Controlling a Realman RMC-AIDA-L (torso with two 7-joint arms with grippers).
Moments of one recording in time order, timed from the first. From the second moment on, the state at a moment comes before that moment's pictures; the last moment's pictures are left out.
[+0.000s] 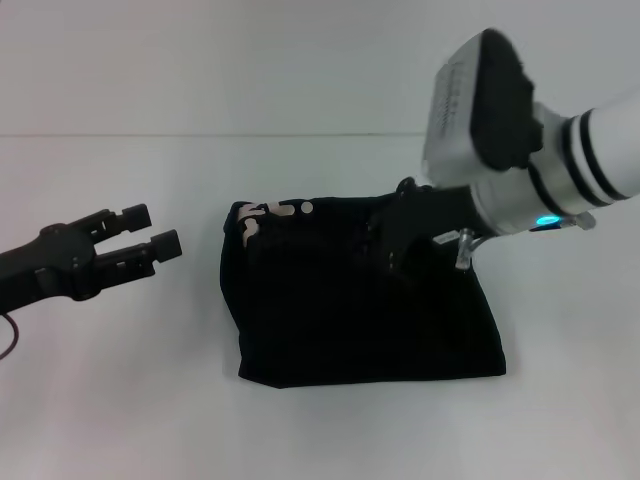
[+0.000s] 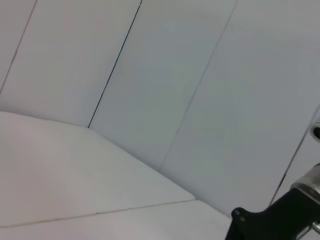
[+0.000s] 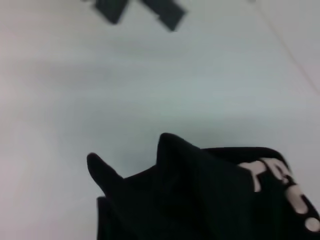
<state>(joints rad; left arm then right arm) -0.49 -2.06 0.19 0.68 2.11 1.80 -1.49 0.76 2.10 -1.37 -1.08 -2.27 -1.25 1.89</state>
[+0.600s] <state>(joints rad) -0.51 -2.05 0.20 0.69 2.11 1.82 -1.49 0.70 2.09 -1.03 -0.87 -2.13 -1.18 1.88</state>
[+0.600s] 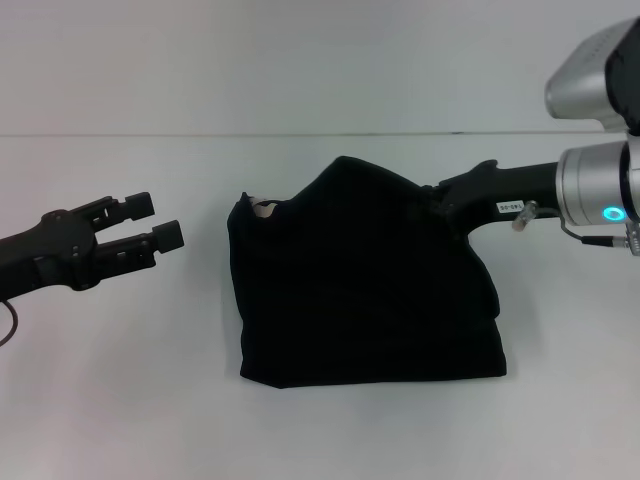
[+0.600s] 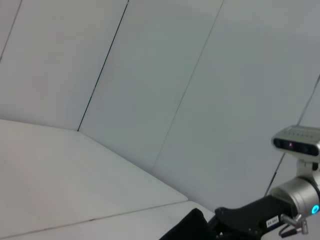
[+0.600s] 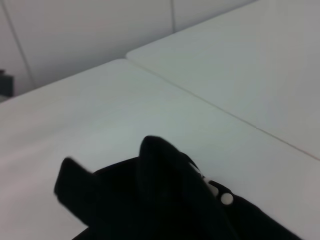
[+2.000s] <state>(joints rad) -0.56 -2.05 0.20 0.67 2.07 1.81 -1.50 0.67 2.05 -0.50 -0.51 -2.10 -1.14 1.96</state>
